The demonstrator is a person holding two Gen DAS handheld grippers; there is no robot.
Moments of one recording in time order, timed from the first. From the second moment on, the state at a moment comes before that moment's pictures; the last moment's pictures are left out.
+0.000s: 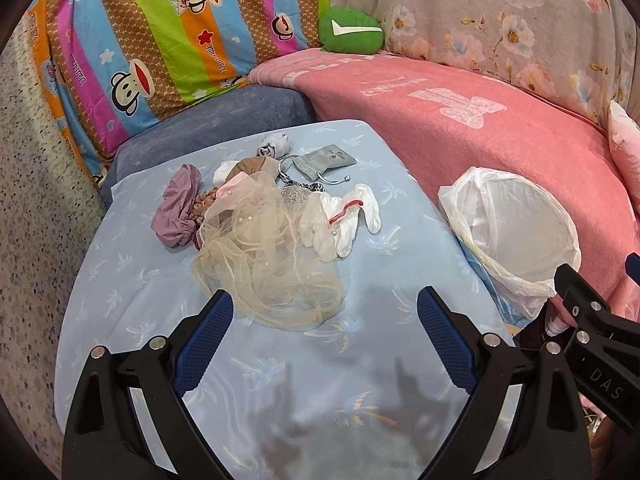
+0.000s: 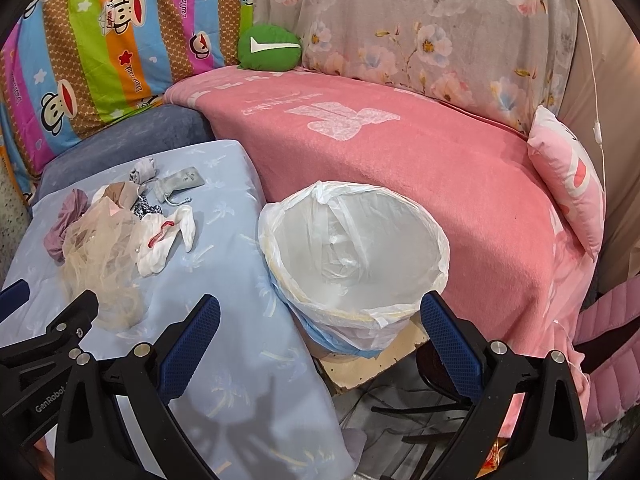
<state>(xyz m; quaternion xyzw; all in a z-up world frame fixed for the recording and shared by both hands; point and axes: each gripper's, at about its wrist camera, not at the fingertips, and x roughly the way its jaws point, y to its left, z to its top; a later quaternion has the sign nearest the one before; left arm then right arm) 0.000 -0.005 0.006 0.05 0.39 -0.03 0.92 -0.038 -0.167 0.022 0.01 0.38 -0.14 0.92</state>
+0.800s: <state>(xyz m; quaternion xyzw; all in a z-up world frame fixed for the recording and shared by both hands) -0.002 -0.005 0.007 0.05 0.39 -0.04 0.92 -0.040 -0.168 0.022 0.02 0.37 -0.14 0.92</state>
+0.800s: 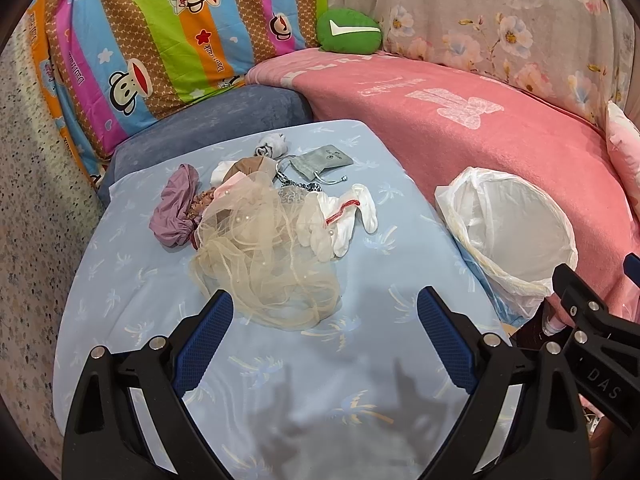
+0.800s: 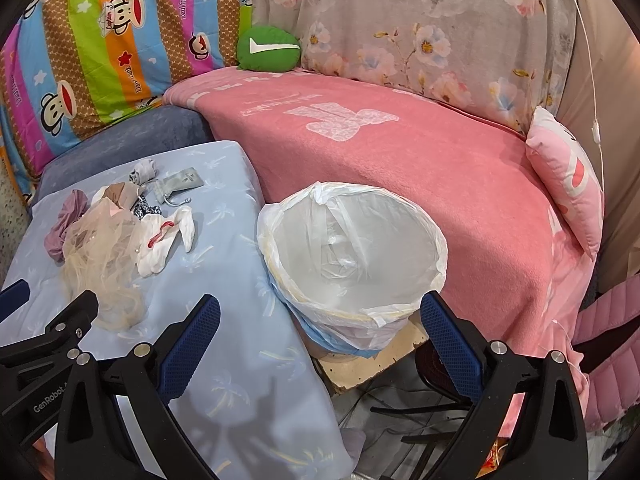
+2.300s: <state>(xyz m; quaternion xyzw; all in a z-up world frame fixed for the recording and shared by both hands) 0.057 0.071 -0.029 0.01 0.42 0.01 0.91 0.019 -0.127 0.006 0.02 0.37 -0.12 0.92</state>
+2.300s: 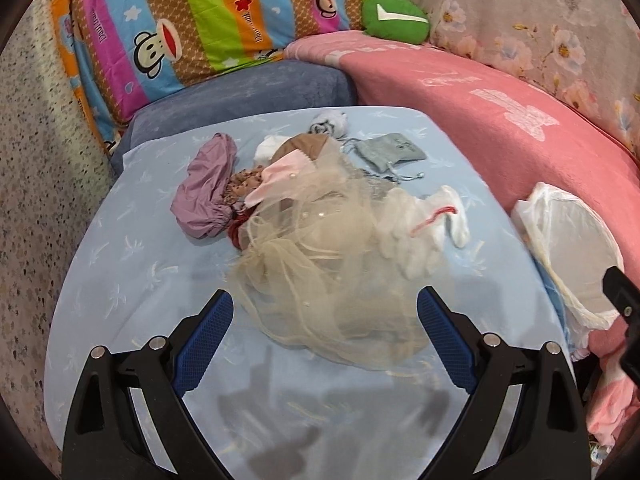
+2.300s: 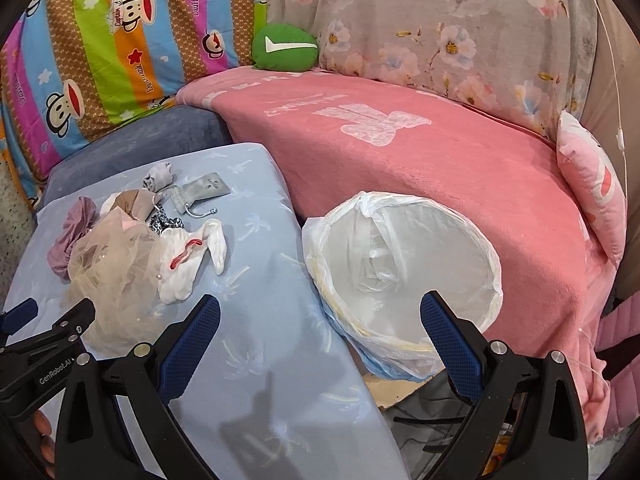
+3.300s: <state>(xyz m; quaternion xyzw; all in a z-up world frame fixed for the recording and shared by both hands) 0.104 0.121 -0.061 -0.13 0.48 -0.12 0.86 0.082 -0.064 -0.034 0.03 0.41 -0.07 0.91</state>
